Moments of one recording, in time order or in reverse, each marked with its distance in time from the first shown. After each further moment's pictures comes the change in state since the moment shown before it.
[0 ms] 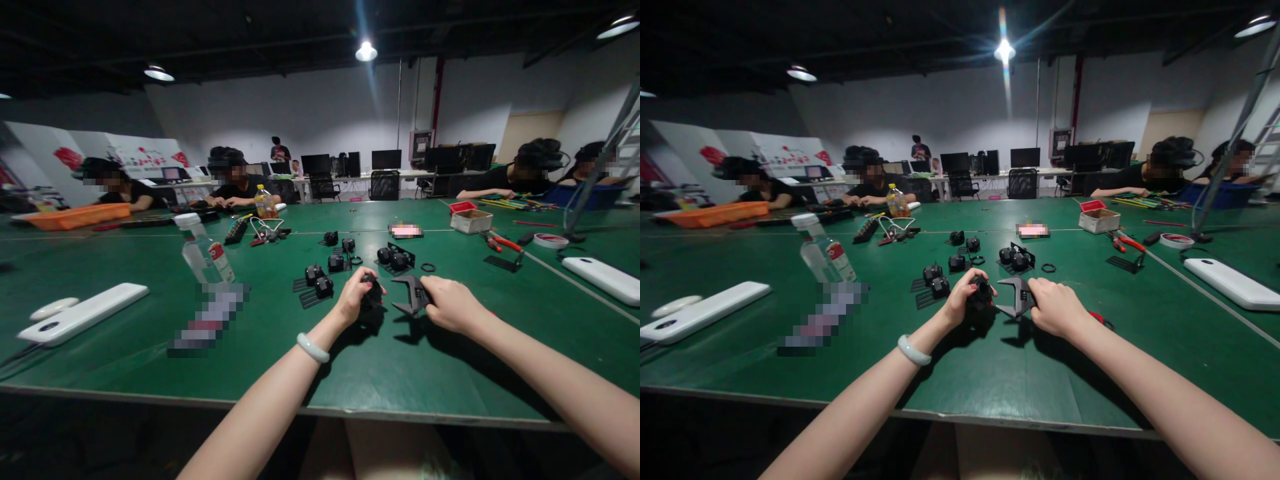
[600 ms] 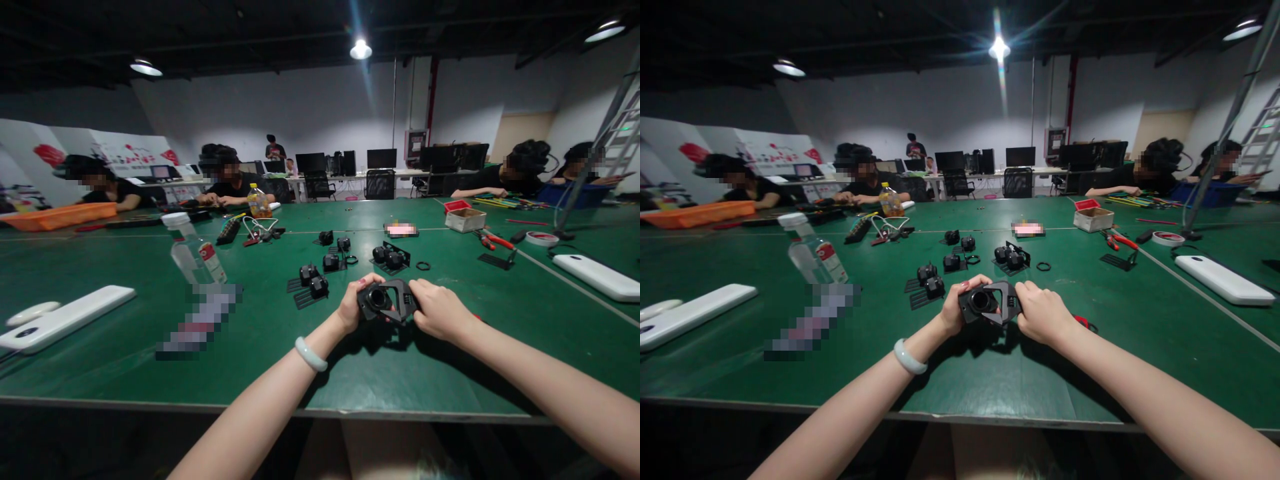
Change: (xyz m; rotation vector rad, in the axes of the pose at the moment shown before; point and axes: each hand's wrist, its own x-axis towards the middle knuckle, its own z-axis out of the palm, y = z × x) left_hand -0.005 0.018 0.023 -0.328 -0.129 -0.076; right_hand -0.006 -0.018 0.002 -0.005 0.031 -0.007
